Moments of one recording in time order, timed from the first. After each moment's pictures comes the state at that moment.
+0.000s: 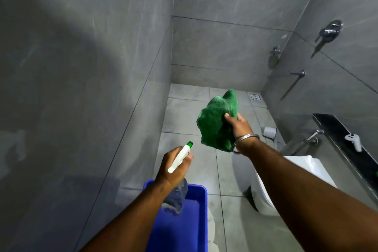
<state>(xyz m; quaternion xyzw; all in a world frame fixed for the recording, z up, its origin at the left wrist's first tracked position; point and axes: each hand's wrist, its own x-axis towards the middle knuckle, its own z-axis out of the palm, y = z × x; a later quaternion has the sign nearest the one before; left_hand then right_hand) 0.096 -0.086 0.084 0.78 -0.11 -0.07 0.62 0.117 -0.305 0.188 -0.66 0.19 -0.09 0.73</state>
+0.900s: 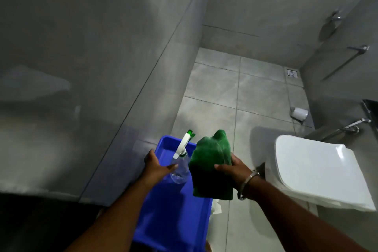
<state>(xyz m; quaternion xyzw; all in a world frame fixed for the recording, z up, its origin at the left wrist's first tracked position) 0.015 0.004 -0.052 0.81 0.19 -0.20 0.52 -0.020 -0.266 0.042 -0.65 0.20 0.24 0.69</state>
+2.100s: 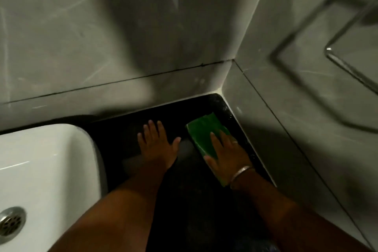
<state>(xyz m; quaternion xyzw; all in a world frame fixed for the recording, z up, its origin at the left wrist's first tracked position) -0.242 0.537 -0.063 0.83 0.53 -0.03 0.16 -0.084 0.376 -0.023 -0.84 -0.52 0.14 -0.03</state>
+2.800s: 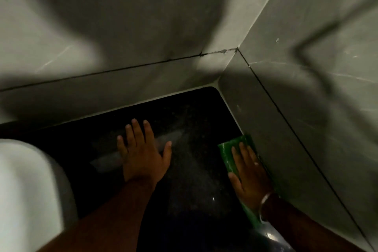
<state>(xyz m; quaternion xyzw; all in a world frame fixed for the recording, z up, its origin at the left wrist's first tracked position) -0.242 0.538 -0.079 0.85 0.52 0.03 0.08 -0.053 0.312 -0.052 -0.87 -0.48 0.13 -0.03</state>
